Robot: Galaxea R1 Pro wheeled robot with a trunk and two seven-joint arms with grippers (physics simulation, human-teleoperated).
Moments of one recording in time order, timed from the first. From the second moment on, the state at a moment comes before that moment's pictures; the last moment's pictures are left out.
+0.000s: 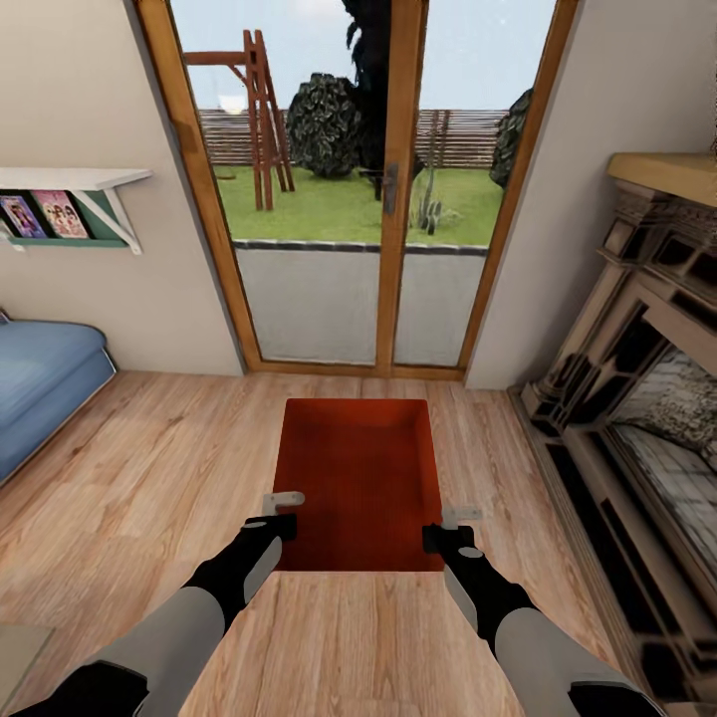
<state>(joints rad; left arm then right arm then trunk) -0.77 -0.10 -0.21 -0.43 0.27 0.24 0.28 -0.73 0.12 -0.05 -0.35 0.09 0.02 -0.12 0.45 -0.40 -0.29</state>
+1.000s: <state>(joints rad) -0.77 -0.10 -0.21 -0.43 0.27 0.24 0.28 -0.73 0.12 -0.05 -0.35 0.09 0.02 -0.12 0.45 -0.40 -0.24</state>
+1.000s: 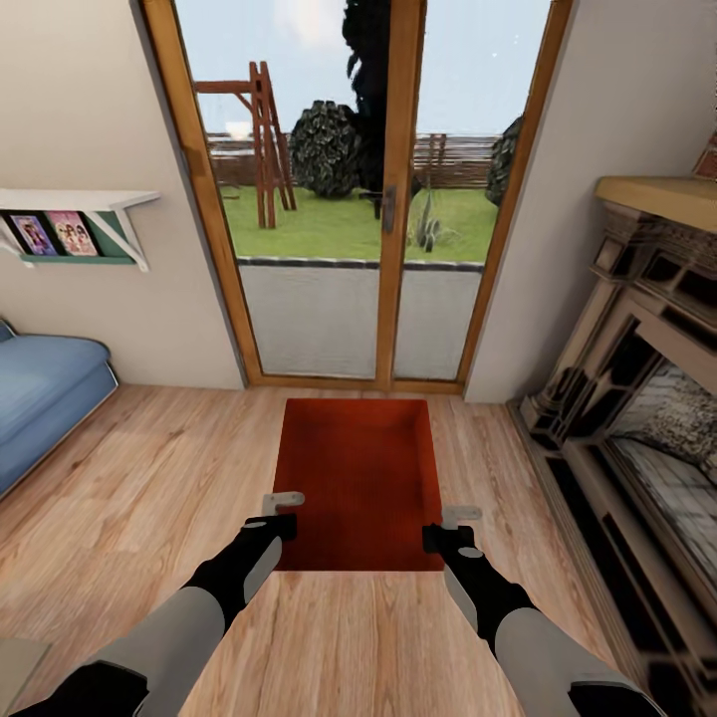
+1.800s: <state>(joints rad) -0.77 -0.10 -0.21 -0.43 0.27 0.24 0.28 -0.73 0.12 -0.05 -0.35 0.09 0.02 -0.12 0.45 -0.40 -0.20</state>
